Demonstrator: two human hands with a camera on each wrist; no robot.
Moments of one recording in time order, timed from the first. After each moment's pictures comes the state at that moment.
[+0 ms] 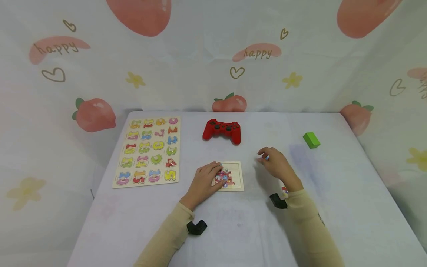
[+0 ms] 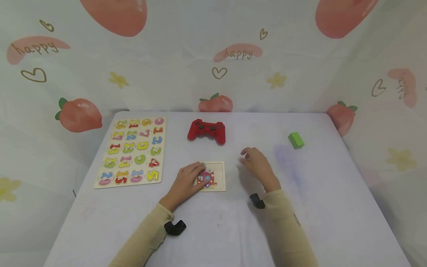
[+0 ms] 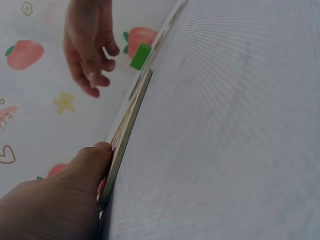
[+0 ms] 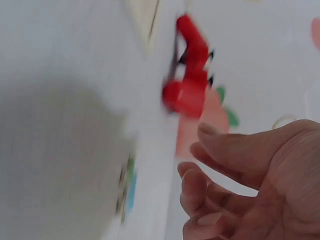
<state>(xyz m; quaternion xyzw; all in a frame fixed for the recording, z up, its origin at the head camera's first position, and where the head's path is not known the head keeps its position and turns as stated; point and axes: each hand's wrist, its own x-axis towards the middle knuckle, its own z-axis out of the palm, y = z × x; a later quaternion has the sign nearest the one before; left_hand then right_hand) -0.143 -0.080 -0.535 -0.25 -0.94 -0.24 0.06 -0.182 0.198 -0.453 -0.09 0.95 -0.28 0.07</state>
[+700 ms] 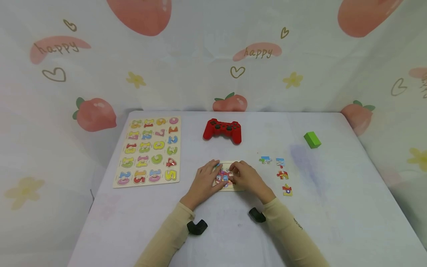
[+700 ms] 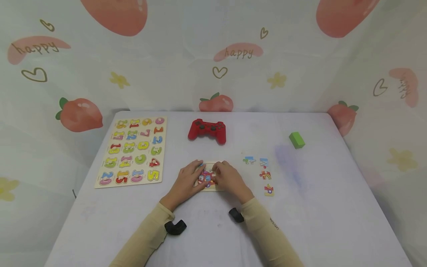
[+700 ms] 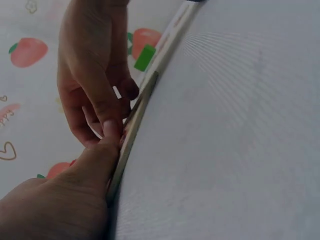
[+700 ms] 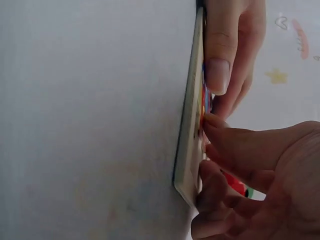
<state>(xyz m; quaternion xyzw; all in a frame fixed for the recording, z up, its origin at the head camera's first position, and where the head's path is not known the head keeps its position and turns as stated) -0.144 -0.082 -0.539 -0.26 -0.94 -0.22 0.04 -0.157 0.113 -0.488 -0.14 0.94 -0.29 0.10</state>
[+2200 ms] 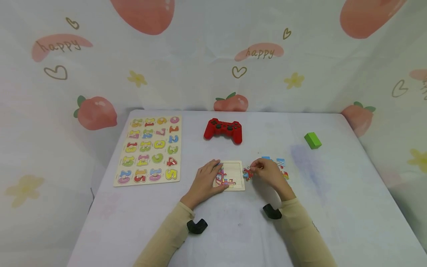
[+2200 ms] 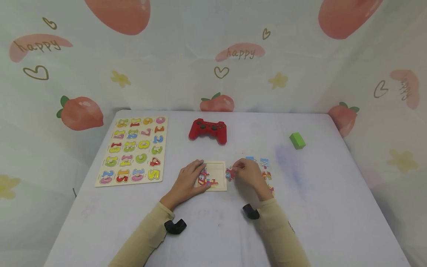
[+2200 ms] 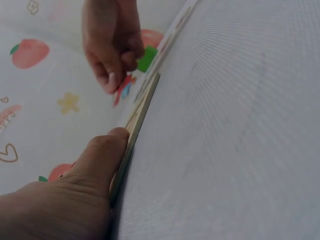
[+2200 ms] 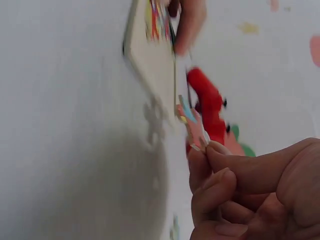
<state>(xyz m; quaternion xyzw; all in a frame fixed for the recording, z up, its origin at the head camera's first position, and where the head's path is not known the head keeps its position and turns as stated) -0.143 -0.080 -0.534 -0.24 -0.94 -0.26 0.01 -0.161 0.172 -0.469 -0.02 0.92 -0.38 0.12</state>
